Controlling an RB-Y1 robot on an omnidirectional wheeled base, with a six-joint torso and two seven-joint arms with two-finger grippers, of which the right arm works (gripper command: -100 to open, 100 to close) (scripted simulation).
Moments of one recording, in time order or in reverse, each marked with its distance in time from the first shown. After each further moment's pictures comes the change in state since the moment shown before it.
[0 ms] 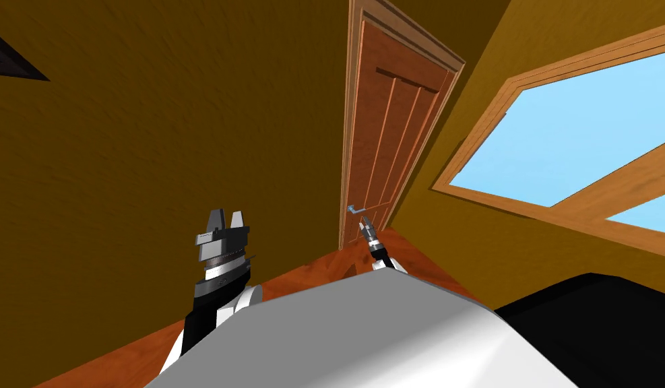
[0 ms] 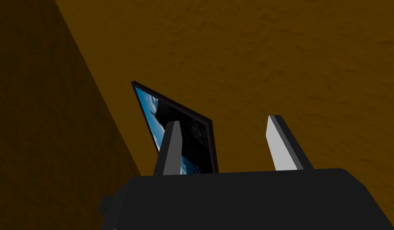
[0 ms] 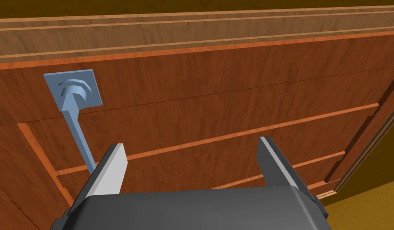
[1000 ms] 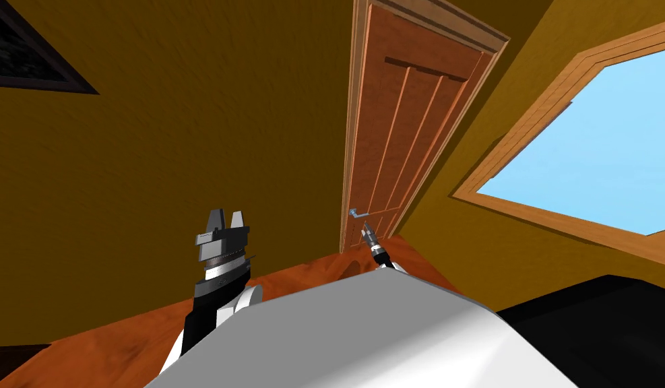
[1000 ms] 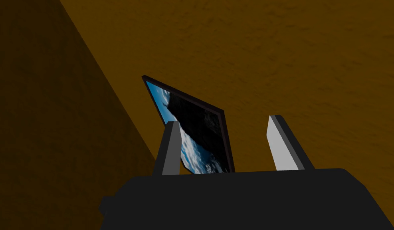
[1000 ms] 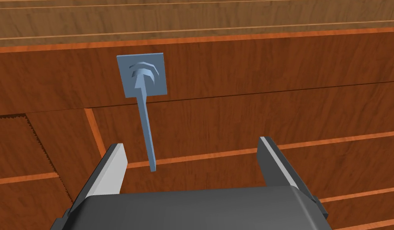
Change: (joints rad) arm -0.088 -0.046 0.017 0.299 -0.019 -0.042 -0.044
